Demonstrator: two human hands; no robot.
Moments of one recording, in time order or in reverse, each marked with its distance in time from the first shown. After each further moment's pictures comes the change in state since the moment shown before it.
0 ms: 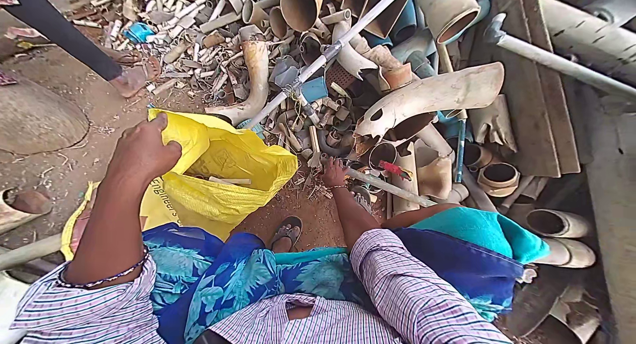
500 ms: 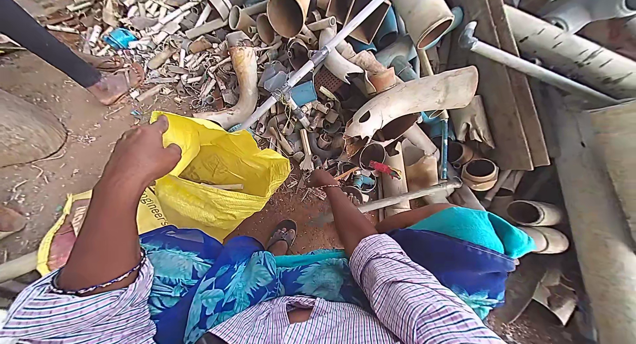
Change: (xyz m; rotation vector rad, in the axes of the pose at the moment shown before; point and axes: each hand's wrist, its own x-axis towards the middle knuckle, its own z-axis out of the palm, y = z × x) left_hand 0.003 0.016 -0.001 0.019 -0.044 0.040; right_hand -0.010 -0.019 -0.021 -0.096 -0.409 -0.067
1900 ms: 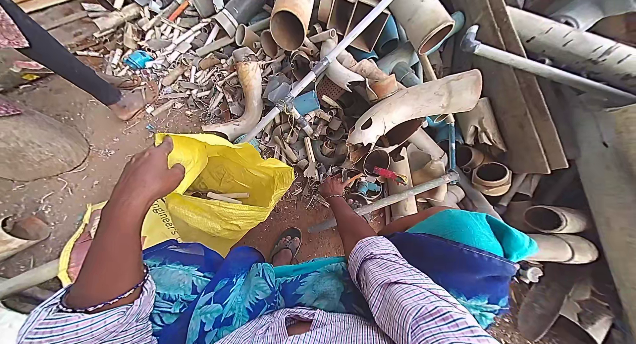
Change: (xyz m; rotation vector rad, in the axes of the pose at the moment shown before) left_hand -0.003 -0.010 0.004 0.034 -0.024 -0.027; right_hand 0.013 0.024 0.027 -0.061 0.229 0.195
